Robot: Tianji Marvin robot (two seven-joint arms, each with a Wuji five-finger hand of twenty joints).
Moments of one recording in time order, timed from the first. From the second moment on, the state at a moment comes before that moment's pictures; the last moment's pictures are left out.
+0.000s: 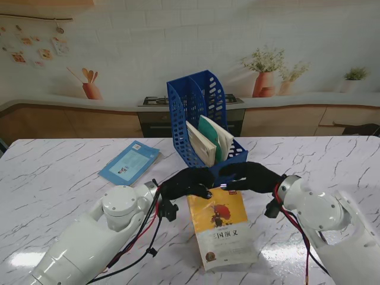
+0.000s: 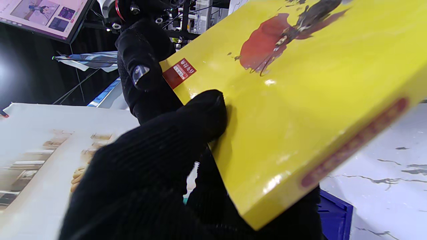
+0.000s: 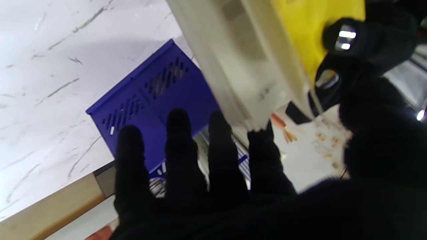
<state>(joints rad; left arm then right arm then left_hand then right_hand) 1.29 -1.17 -0.94 -1.45 -0.43 0.07 -0.40 -1.56 -1.03 1.35 -1.80 -0.36 0.00 0.49 1.08 -0.66 0.84 -0.10 0.59 0.10 1.16 0.81 0.91 0.25 0.43 0.86 0.93 0.32 0.54 1.12 0.74 0.29 1.35 0.25 0.44 -0.39 0.48 -0.08 0.54 -0.02 0.29 0.55 0.64 0.06 0.21 0.24 0.65 0.16 0.15 0.26 0.08 0.42 0.91 0.39</state>
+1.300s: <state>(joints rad) 1.18 -1.17 -0.86 -1.41 -0.42 0.02 -0.46 -1.36 -0.94 1.25 -1.64 -0.09 -0.12 0.90 1.08 -0.66 0.84 -0.10 0.60 0.08 1.16 0.83 0.96 0.24 0.49 0.90 0.95 0.32 0.54 1.14 0.74 0.29 1.35 0.28 0.83 -0.35 0.60 -0.16 0.64 0.13 0.85 0.87 1.04 0.05 0.76 0.61 1.15 0.01 0.93 0.59 0.70 0.41 1.62 0.81</state>
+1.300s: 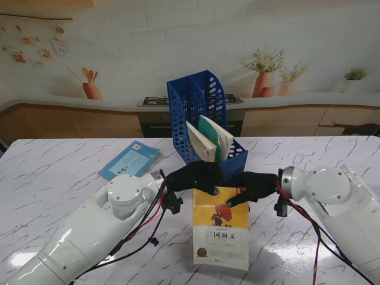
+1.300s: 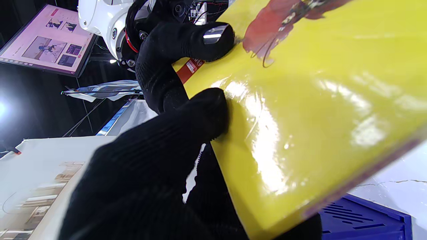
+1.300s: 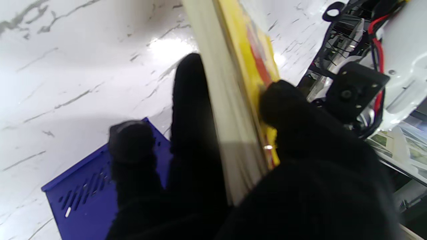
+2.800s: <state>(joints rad) 1.40 -1.14 -1.16 -1.71 -0.13 0.11 -0.28 -1.65 -0.99 1.54 -1.94 -0.26 -0.15 0.61 0.88 -0.43 0.51 -0.09 0.60 0.15 0.57 0.42 0.70 0.23 0.39 0.44 0.51 0.38 0.43 0.58 0.07 0.40 1.09 0.58 0.81 -0.30 0.58 -0.20 0.65 0.14 0.80 1.15 0.99 0.03 1.04 0.89 1.28 -0.25 1.47 0.84 1.12 0.41 1.77 0.86</state>
